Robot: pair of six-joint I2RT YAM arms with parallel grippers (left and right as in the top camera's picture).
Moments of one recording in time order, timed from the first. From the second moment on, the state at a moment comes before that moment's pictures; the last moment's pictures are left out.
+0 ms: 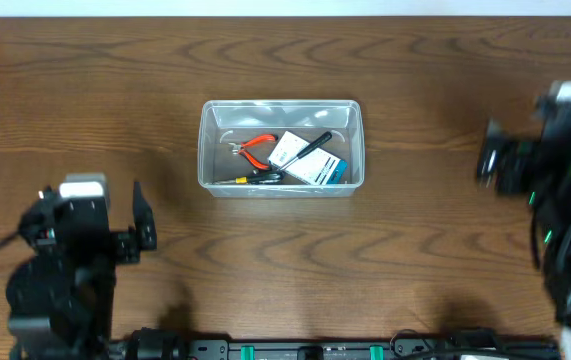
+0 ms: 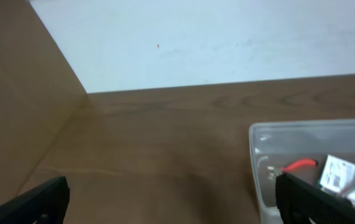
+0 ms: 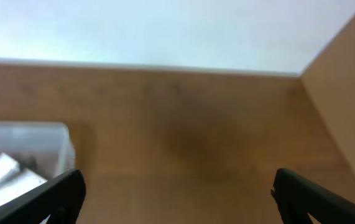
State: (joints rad) left arm 0.00 0.49 0.97 -0.78 -0.14 0.13; right arm 0.04 0.90 1.25 -0.87 0.15 -0.04
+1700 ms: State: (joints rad) left arm -0.02 0.26 0.84 -1.16 -0.14 0.12; right arm 0.04 0.22 0.62 -0.72 0.10 0.02
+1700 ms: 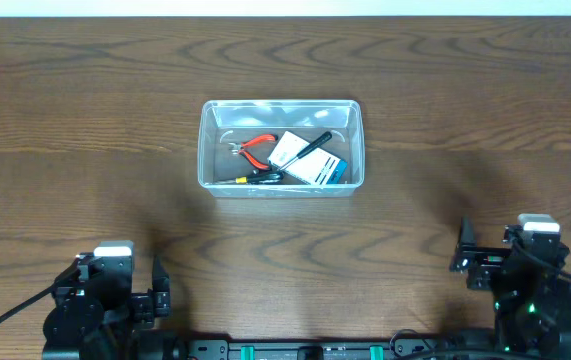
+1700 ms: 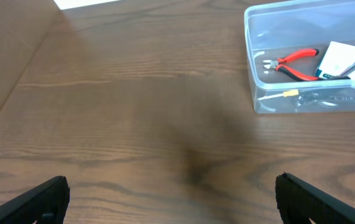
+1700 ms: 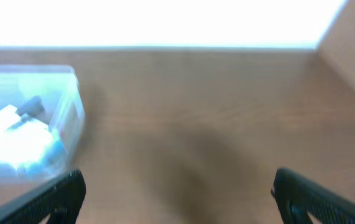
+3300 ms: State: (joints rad) left arm -0.02 0.26 0.84 -1.16 -0.14 0.12; right arm 0.02 0.01 0.05 -0.17 0.09 0.06
